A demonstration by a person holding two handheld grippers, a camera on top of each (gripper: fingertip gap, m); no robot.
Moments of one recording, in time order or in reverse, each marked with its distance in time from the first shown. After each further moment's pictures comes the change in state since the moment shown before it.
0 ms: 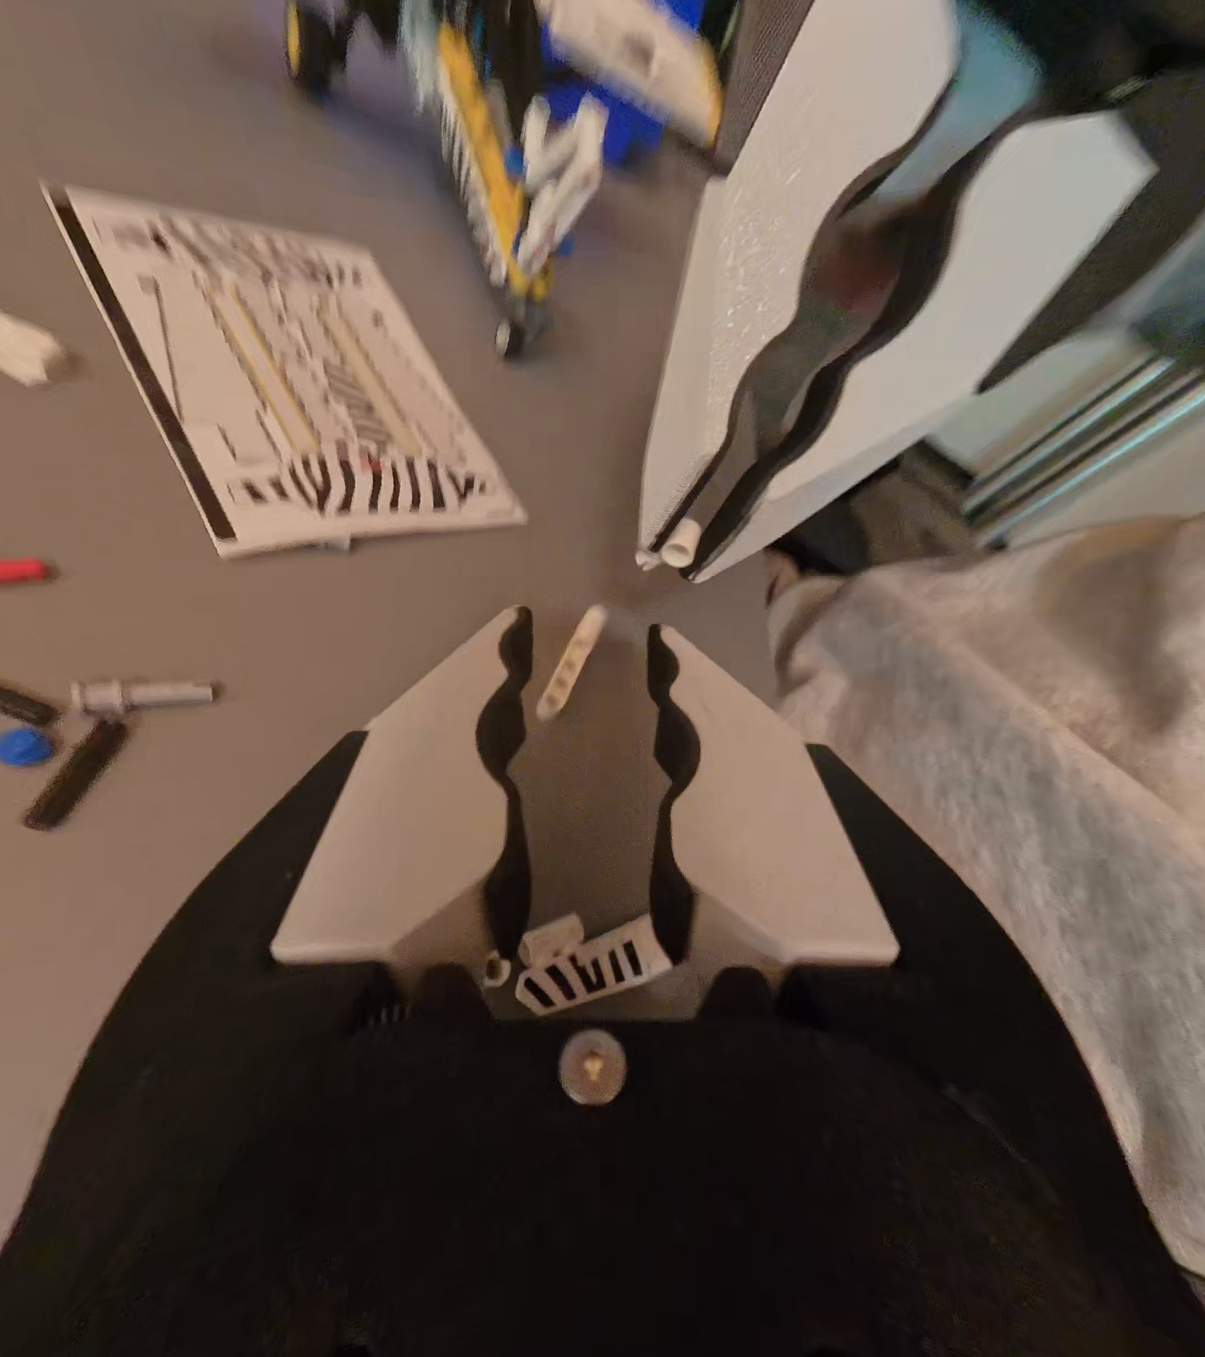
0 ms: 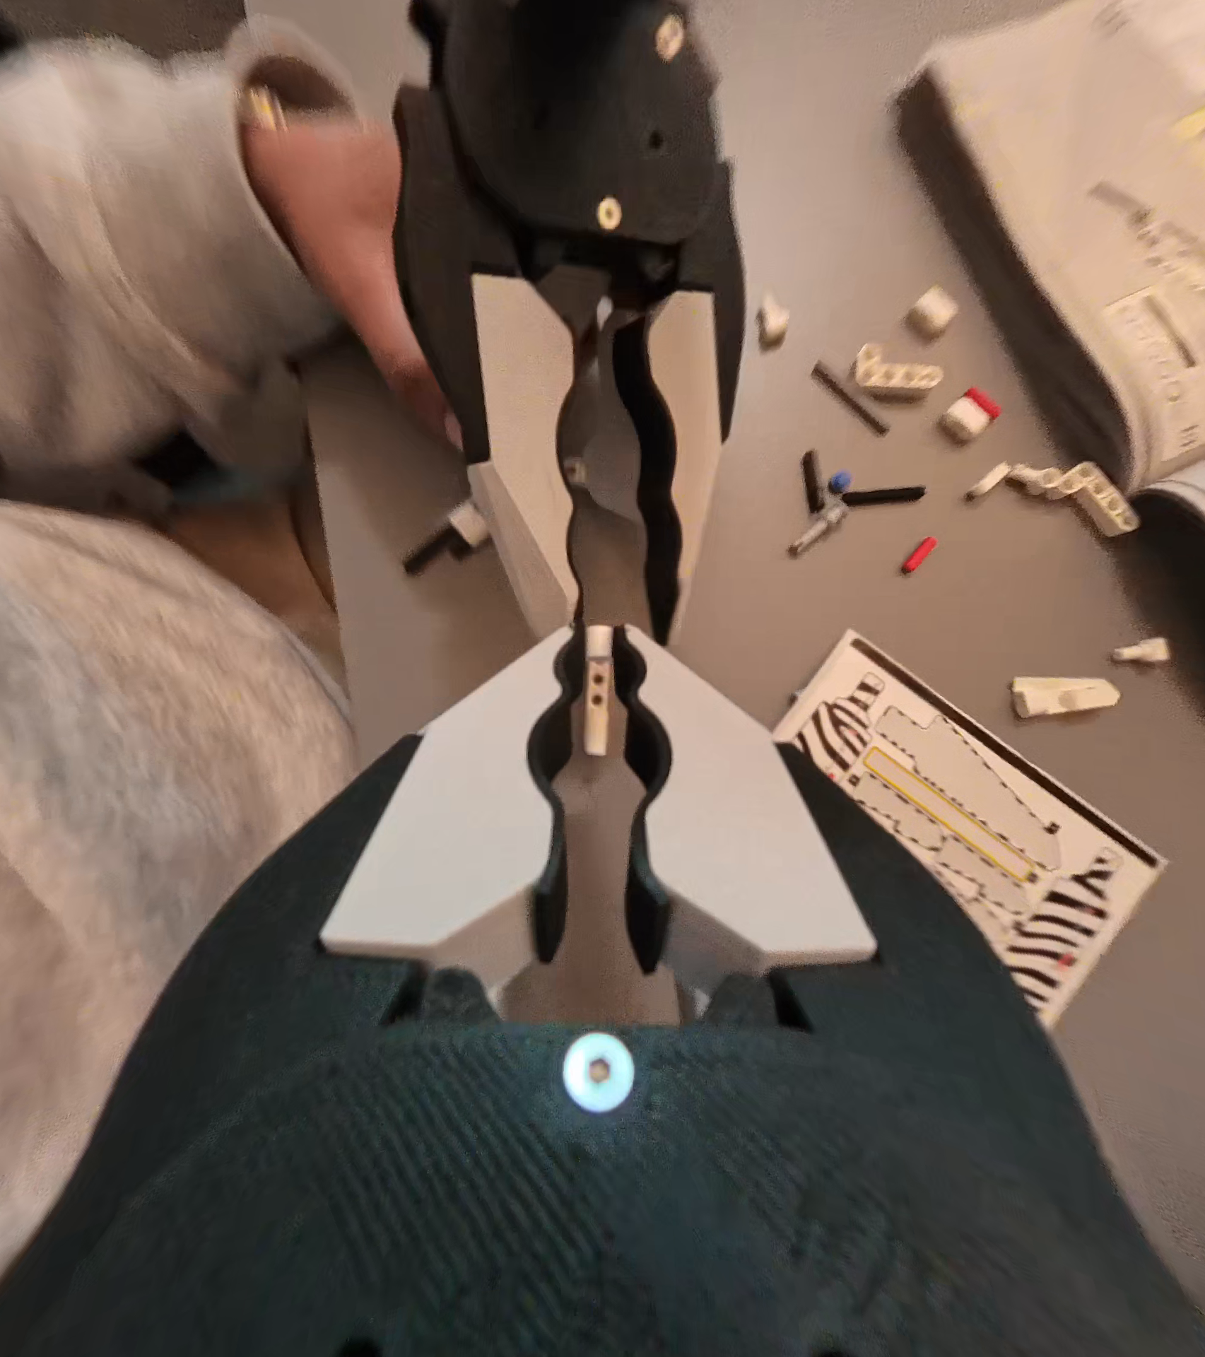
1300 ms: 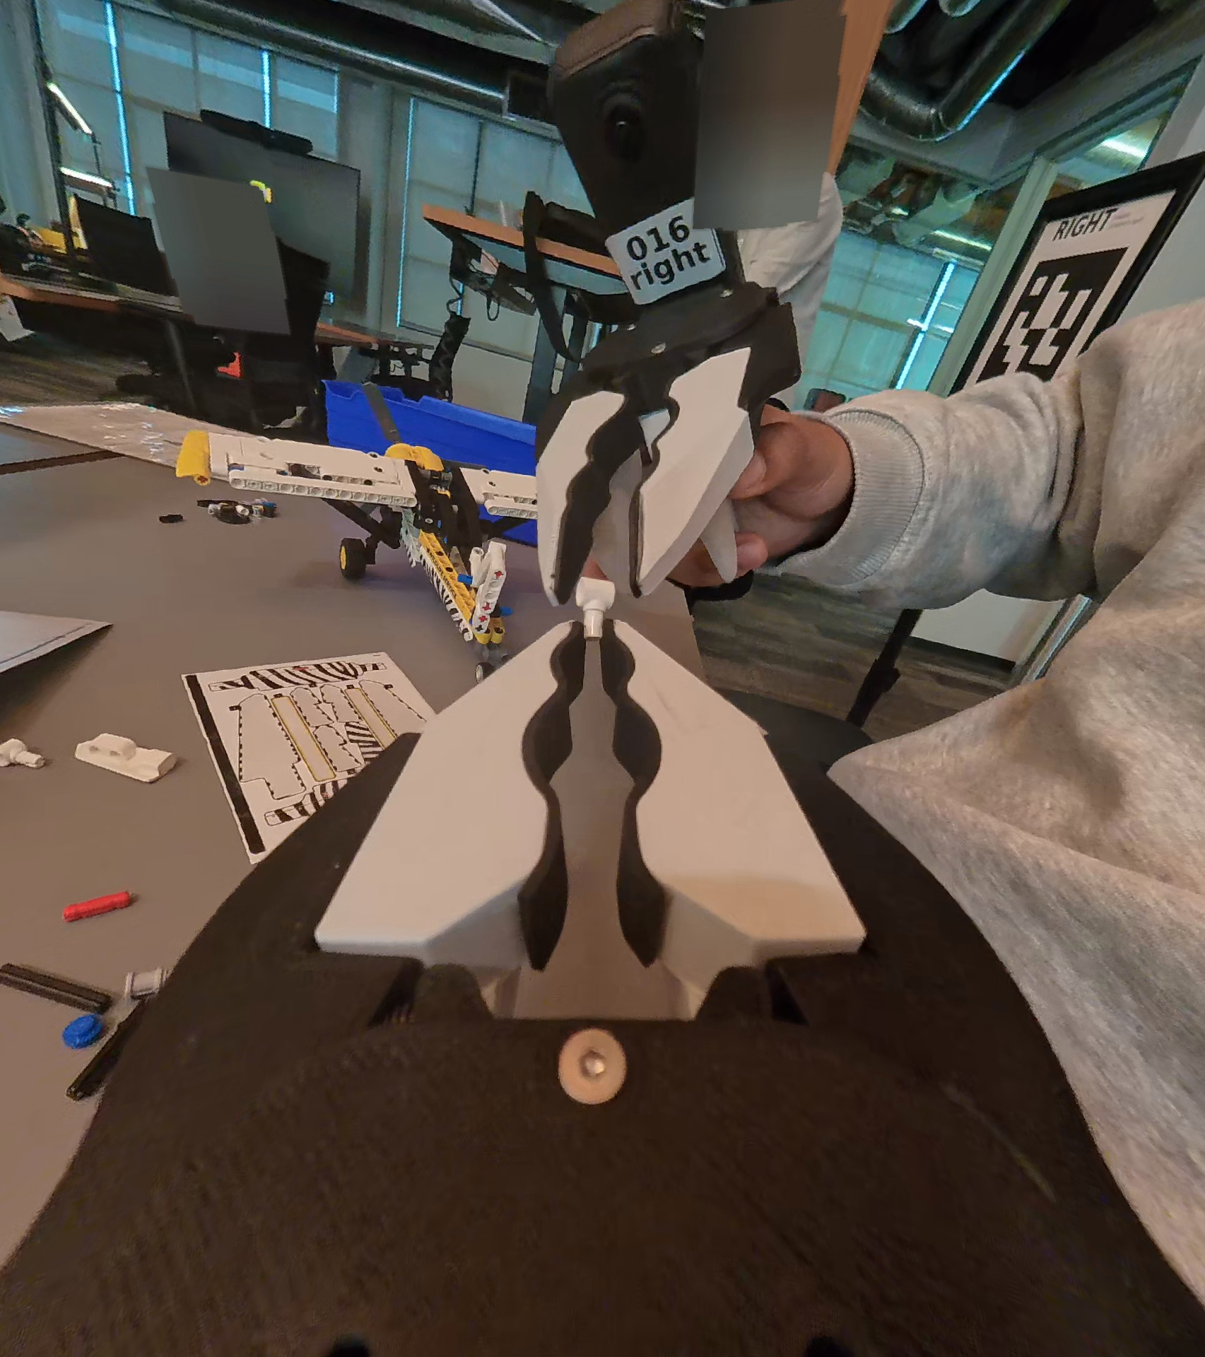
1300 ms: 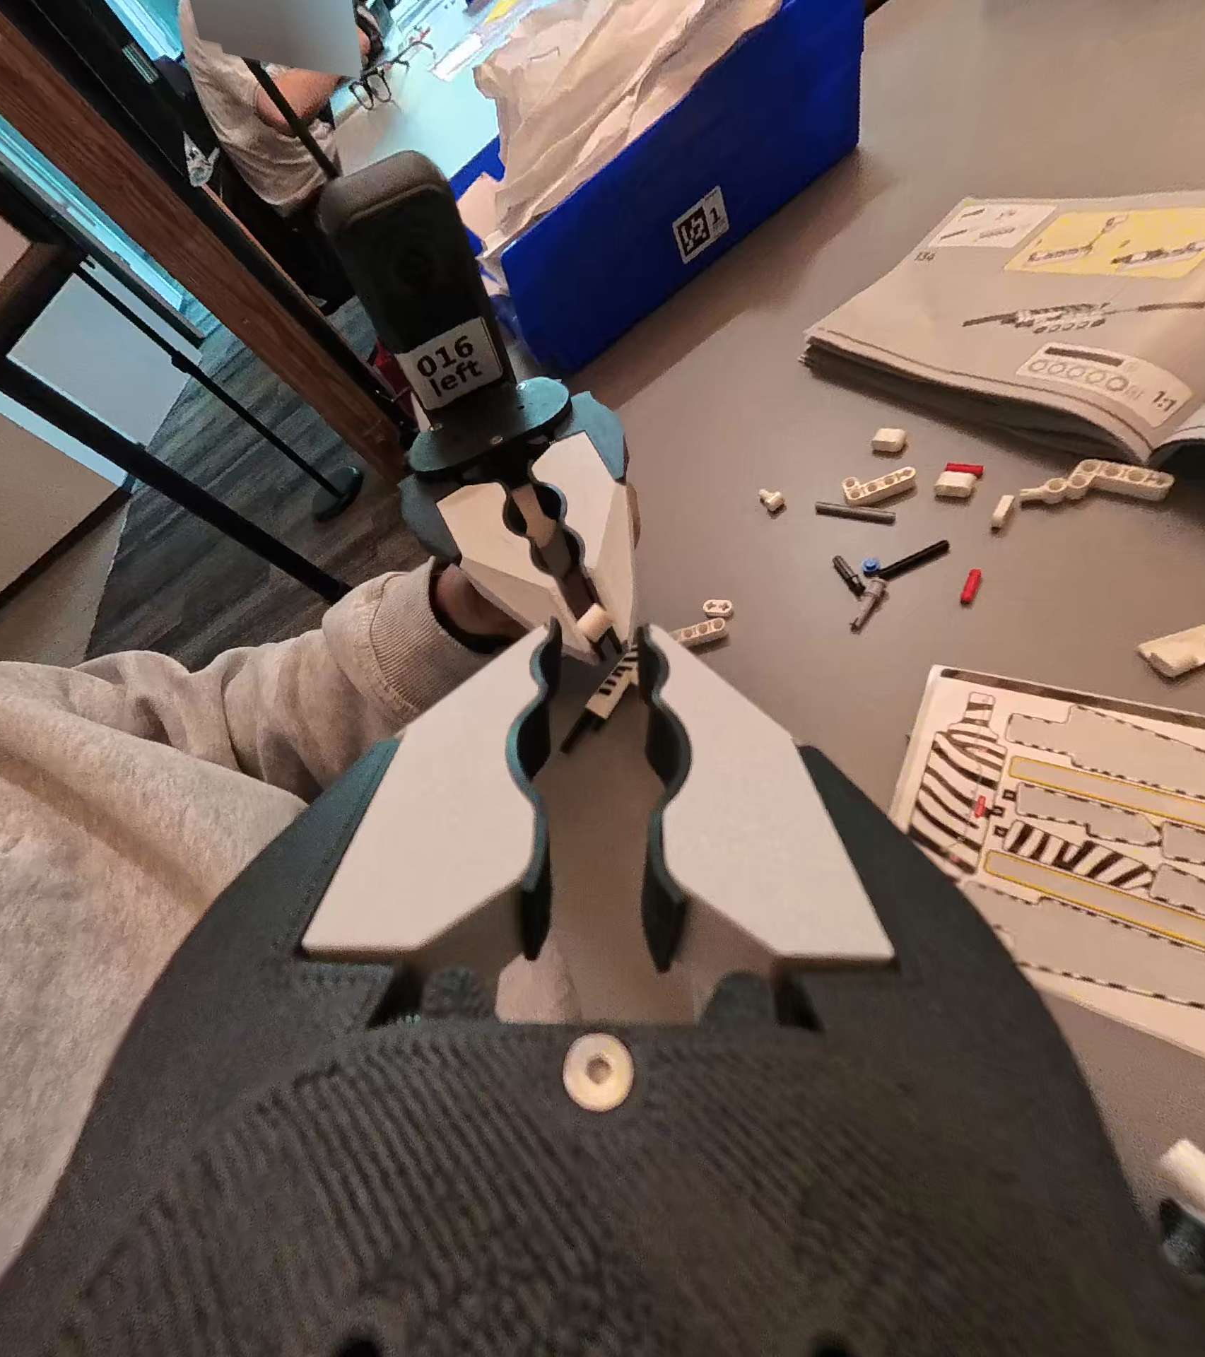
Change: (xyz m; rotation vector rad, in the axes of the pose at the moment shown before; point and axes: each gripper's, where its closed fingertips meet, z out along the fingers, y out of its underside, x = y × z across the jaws) left arm 0.046 -0.064 -0.029 0.489 0.020 0.288; right arm -0.002 -0.033 -0.052 0.476 -0.137 0.440
